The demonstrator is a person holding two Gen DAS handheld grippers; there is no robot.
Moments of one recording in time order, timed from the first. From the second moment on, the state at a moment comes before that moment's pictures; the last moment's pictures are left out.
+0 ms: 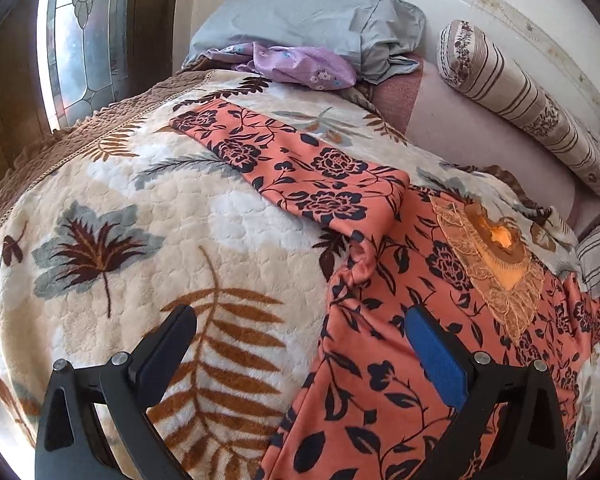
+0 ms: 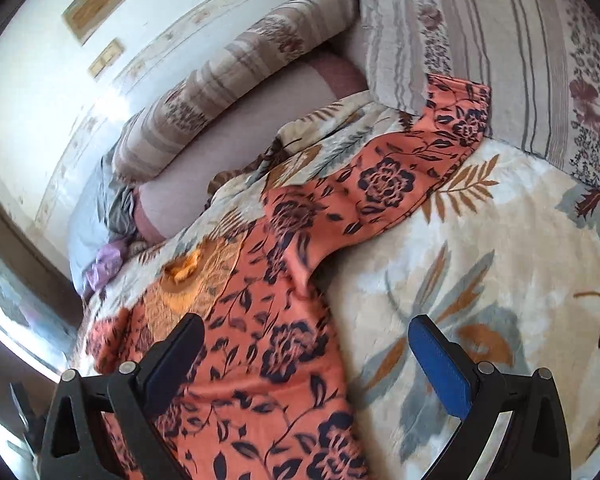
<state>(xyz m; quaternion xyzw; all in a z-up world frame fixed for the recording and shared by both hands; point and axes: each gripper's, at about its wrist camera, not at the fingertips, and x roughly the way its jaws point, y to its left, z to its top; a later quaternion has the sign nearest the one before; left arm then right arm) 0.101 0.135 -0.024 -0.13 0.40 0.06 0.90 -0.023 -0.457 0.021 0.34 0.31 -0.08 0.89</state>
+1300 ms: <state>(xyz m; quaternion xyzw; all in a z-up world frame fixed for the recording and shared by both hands) 0.119 0.229 -0.068 -0.33 0.41 0.13 0.84 0.121 -0.290 0.221 0.21 0.22 0.10 0.95</state>
